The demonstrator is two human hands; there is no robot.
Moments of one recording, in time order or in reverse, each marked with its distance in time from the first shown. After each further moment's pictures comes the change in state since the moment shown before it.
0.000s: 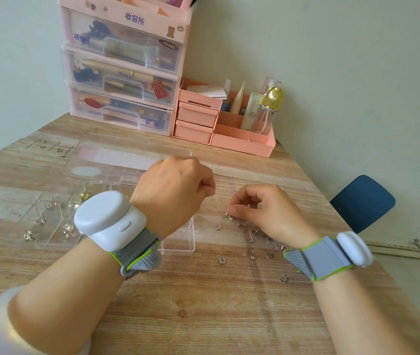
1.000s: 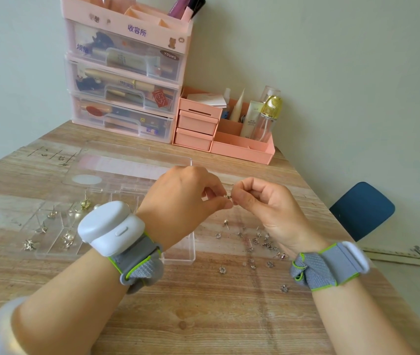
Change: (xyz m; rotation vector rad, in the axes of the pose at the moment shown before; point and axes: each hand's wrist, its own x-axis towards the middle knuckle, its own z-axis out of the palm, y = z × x) left_hand 0.002 0.004 0.004 -0.234 0.031 0.017; right_hand 0.002 -0.010 0.002 0.545 0.040 -0.159
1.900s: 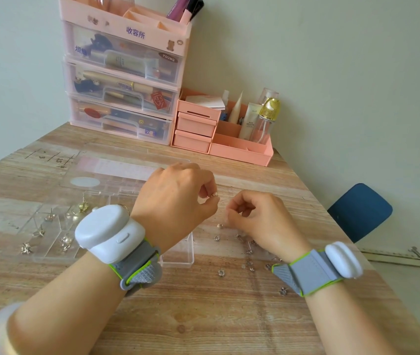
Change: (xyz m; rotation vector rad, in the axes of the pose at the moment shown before) left_hand 0.000 -0.005 0.000 0.164 0.096 0.056; right_hand -0.002 0.005 0.003 -0.688 0.074 0.117
